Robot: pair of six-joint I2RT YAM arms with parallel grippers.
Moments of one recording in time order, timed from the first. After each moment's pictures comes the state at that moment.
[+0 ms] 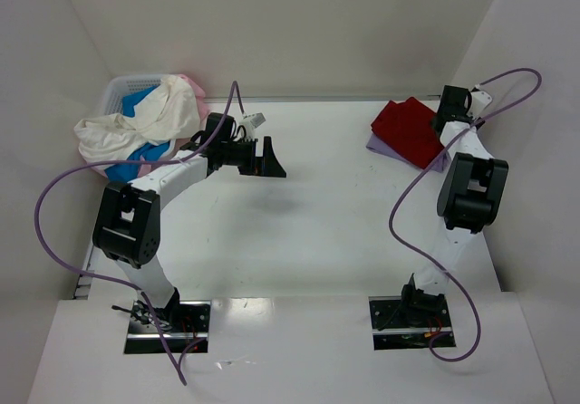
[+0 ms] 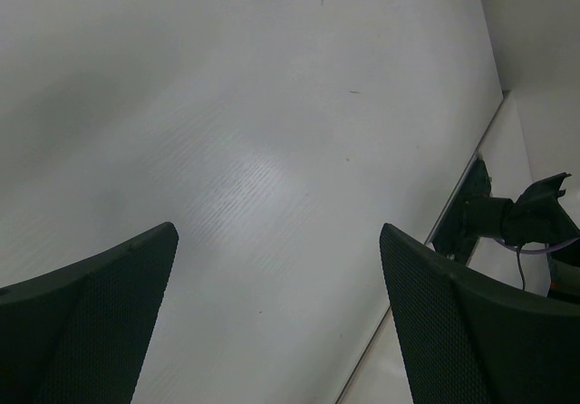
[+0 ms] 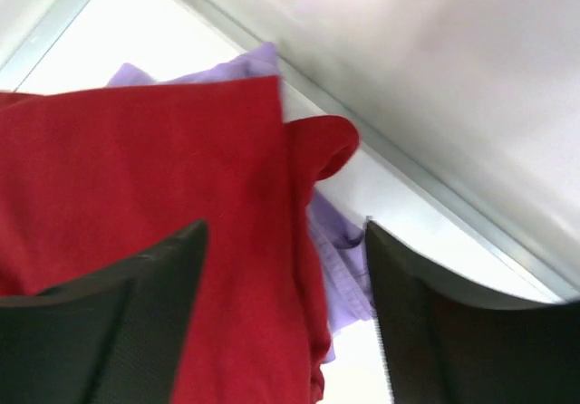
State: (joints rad) left arm -0.31 1.73 1.23 -0.22 0.73 -0.32; right arm -0.24 1.99 1.56 -0.23 0.49 0.46
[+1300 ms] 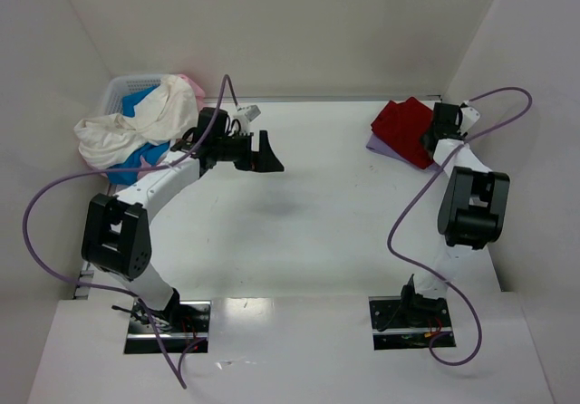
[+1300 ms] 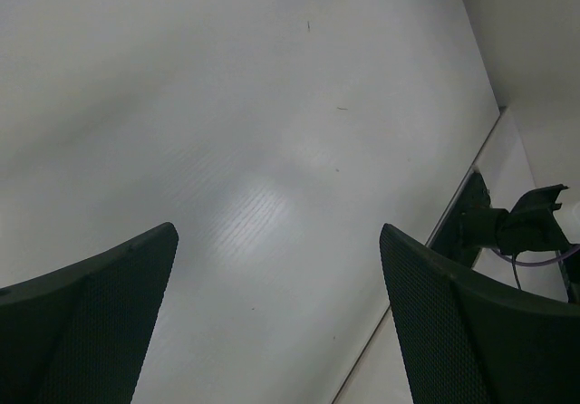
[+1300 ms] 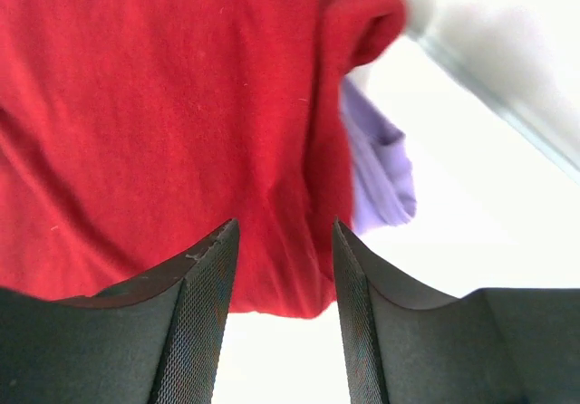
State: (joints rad) left arm -0.31 1.63 1.23 -0.26 0.69 -0.32; right arm -0.21 1.85 1.28 -0.12 0.36 0.52
